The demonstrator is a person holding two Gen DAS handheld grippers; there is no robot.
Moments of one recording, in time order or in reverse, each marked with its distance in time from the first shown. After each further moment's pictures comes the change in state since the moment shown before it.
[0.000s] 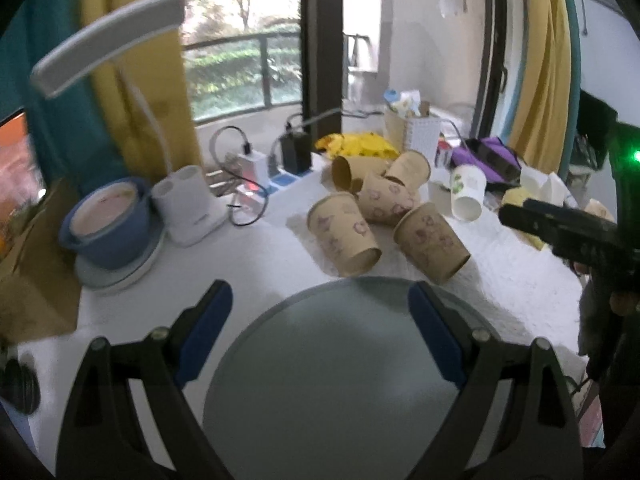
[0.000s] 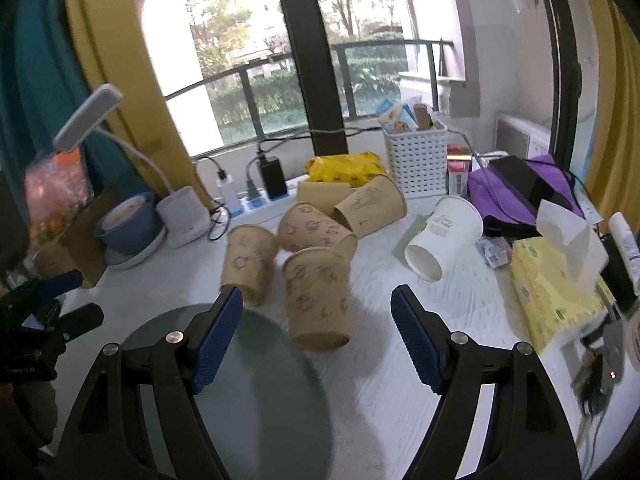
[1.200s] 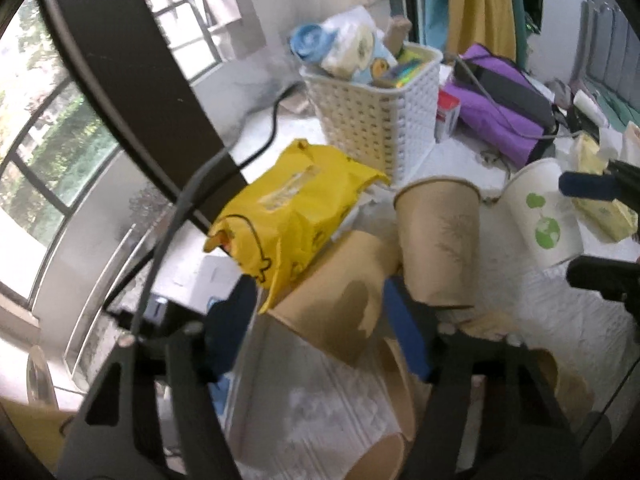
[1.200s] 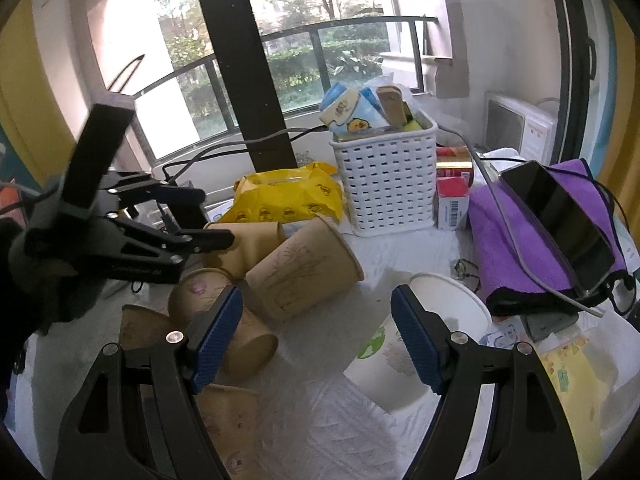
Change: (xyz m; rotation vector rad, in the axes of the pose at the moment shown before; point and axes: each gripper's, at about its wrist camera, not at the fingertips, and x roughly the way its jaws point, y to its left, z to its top) left arm 0.283 -0.058 0.179 0.527 0.246 -0.215; right arm 0.112 -0.075 0.070 0.049 0.052 -0.031
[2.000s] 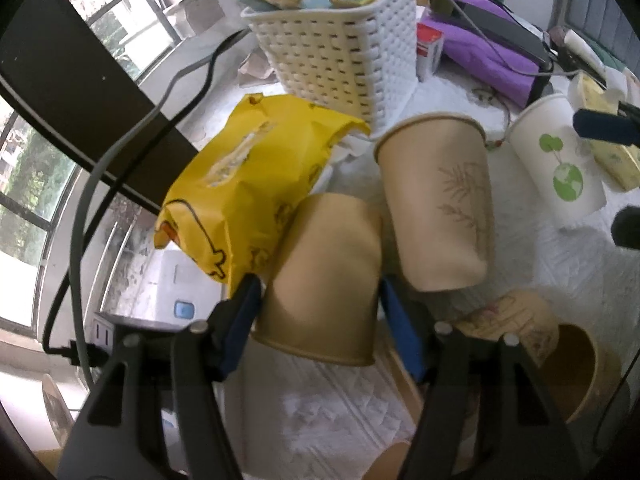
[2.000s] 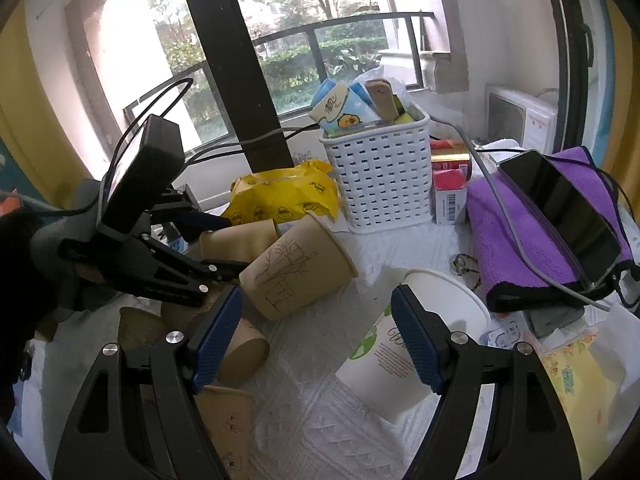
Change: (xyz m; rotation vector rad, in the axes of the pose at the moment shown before) left arm 0.041 -0.015 -0.005 0.122 0.141 -0.041; right arm 0.000 -0.008 -0.002 0.030 -0.002 0.026
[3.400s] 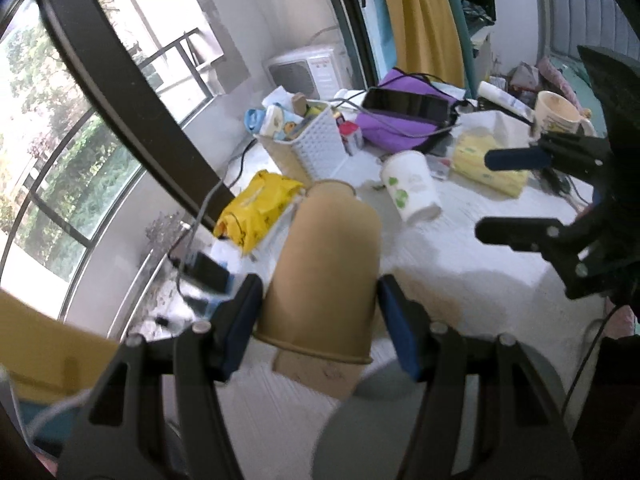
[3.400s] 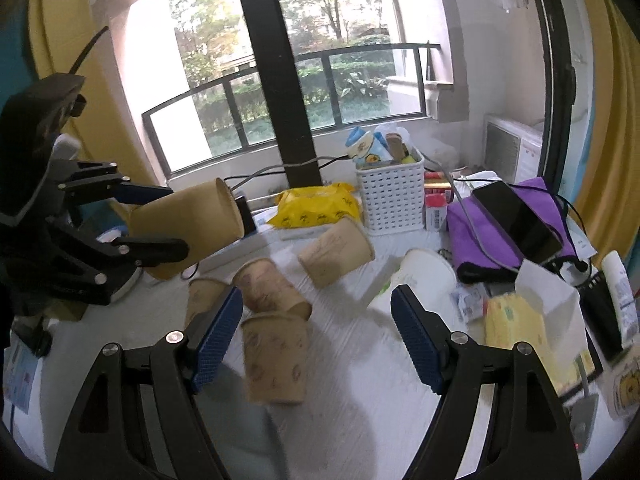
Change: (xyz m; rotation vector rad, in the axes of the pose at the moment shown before) left arm -0.212 -0.094 -0.077 -0.021 -0.218 0.094; right arm -0.112 0.051 -0.033 -0.073 -0.073 -0.009
